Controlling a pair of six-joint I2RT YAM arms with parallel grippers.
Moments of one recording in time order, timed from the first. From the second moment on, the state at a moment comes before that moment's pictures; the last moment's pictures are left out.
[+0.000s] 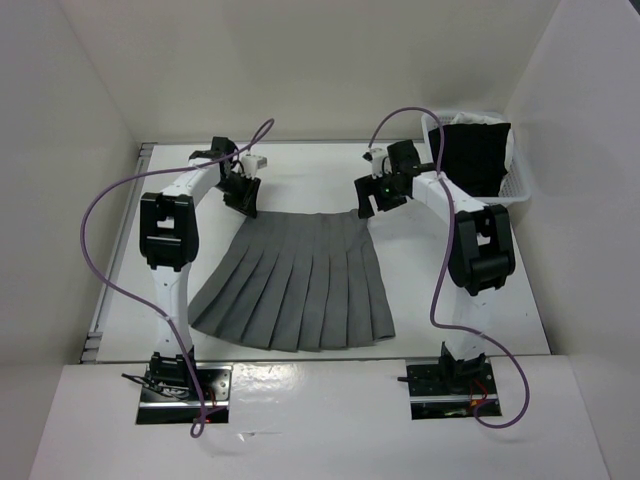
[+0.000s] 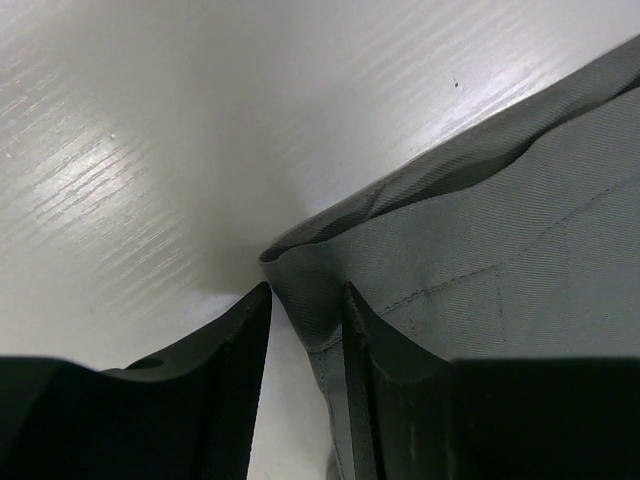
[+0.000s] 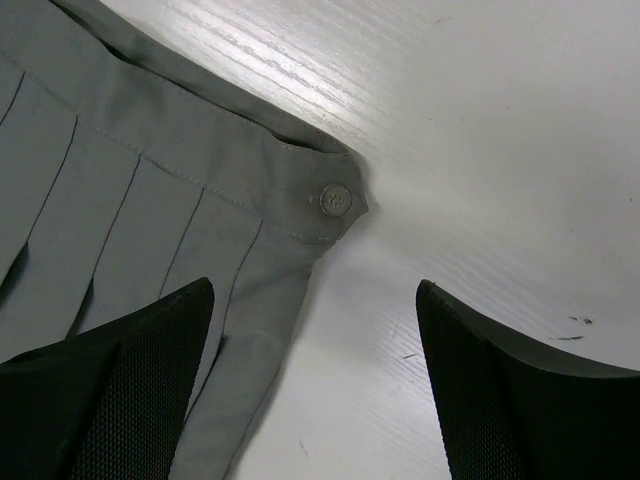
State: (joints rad) left arm -0.08 2.31 1.91 -0.83 0.39 0.30; right arm 0.23 1.96 1.50 -0.52 -0.32 -0.14
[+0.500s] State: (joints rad) left arm -0.07 2.31 1.90 -0.87 0.40 0.32; right arm 0.23 1.96 1.50 -0.52 -0.31 -0.14
